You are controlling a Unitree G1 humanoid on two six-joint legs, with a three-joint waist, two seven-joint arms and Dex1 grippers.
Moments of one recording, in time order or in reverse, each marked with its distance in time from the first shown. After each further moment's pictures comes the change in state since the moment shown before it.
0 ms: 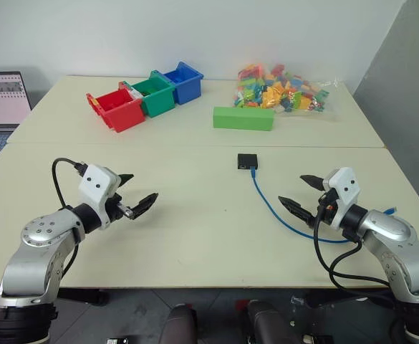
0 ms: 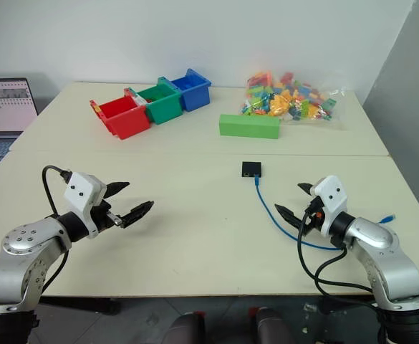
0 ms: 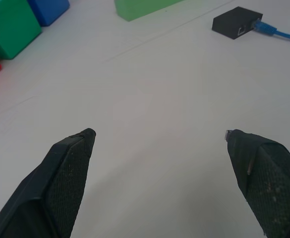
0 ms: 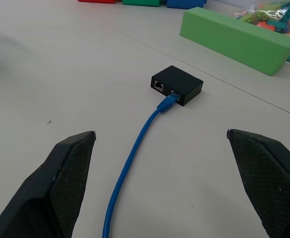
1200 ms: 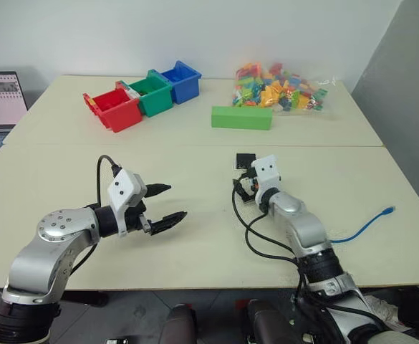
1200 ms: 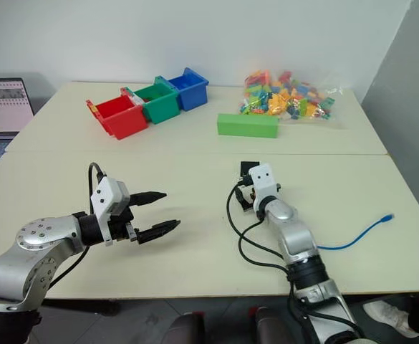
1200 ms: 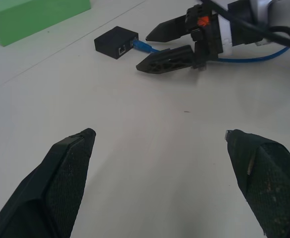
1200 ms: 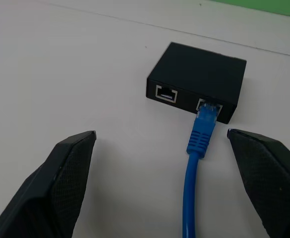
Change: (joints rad) left arm -0.031 0.054 -0.108 -0.094 -0.080 0.063 -0.195; right arm -0.424 0.559 0.221 0.619 -0.337 0.011 -0.557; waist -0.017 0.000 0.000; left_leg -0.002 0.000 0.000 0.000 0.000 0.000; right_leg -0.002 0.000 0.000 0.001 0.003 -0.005
